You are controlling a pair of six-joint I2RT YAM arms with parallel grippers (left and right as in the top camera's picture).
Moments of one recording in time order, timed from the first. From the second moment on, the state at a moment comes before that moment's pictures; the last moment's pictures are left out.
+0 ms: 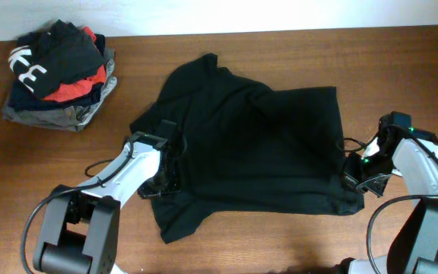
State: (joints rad) left arm -0.33 1.75 1.00 -0.93 -0.03 -0.43; right arm -0.32 1.61 1.00 -1.06 -0.22 0.25
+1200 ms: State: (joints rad) left arm -0.33 1.80 1.03 -0.91 -0.03 -0.42; right arm -0.21 1.59 0.76 -0.87 -0.17 0.42
